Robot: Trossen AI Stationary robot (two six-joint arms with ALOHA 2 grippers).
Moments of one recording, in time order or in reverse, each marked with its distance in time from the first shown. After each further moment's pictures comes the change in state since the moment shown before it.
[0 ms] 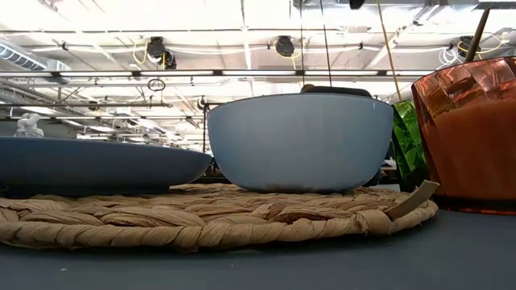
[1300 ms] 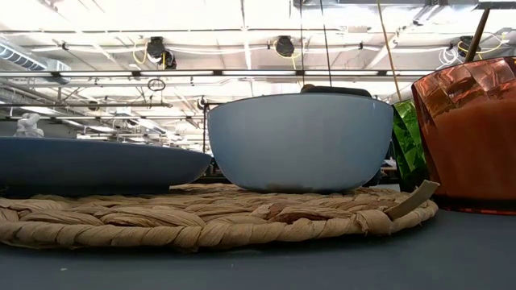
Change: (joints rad) left arm 0.109 0.258 -0.006 0.337 -0.019 -0.028; right arm 0.000 0.086 -0.002 0.548 0.103 -0.101
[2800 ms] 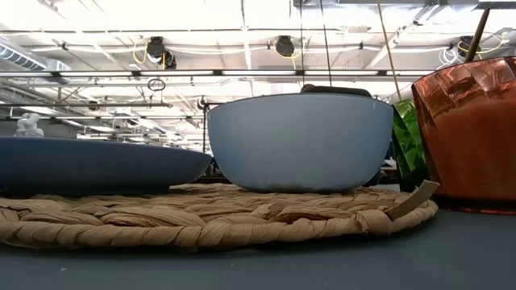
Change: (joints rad) left arm -0.019 -0.005 0.000 -0.174 -0.024 -0.031; right arm 0.001 -0.002 0.002 -0.053 0.072 0.042
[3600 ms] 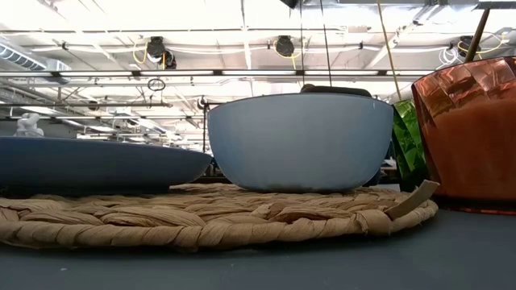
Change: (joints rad) left arm 0.032 -0.022 -0.002 -0.376 -0.041 -0.054; right arm -0.002 -0.086 0.000 -0.298 0.106 0.000
